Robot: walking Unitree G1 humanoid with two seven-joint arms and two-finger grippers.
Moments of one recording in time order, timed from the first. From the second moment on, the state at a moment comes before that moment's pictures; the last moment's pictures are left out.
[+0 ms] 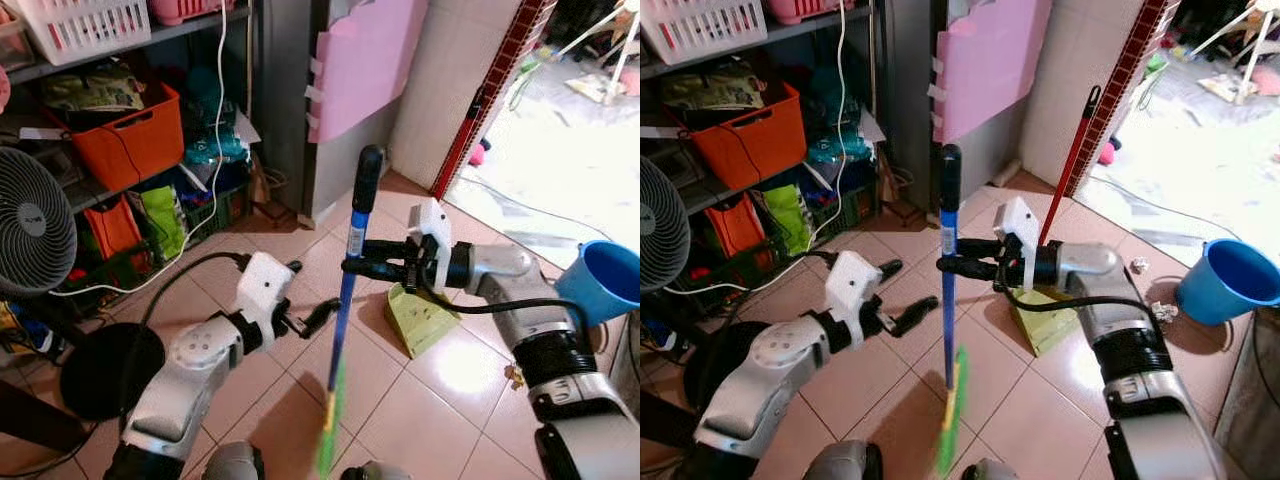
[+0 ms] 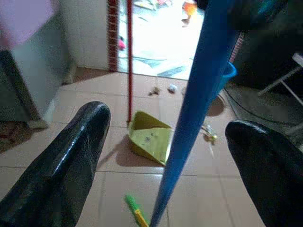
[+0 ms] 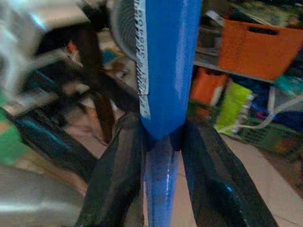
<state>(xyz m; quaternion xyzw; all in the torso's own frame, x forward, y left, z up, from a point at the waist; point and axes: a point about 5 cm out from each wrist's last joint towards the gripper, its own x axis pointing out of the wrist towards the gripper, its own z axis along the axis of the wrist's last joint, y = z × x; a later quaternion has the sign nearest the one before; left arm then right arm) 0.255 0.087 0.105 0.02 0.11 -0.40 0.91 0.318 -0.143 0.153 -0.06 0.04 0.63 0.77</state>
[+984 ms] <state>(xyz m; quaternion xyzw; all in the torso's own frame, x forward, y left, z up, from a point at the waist) 0.247 0.055 0.105 -0.01 0.10 -0.53 0.84 0.295 -0.137 0.168 0.01 0.09 0.72 0.69</state>
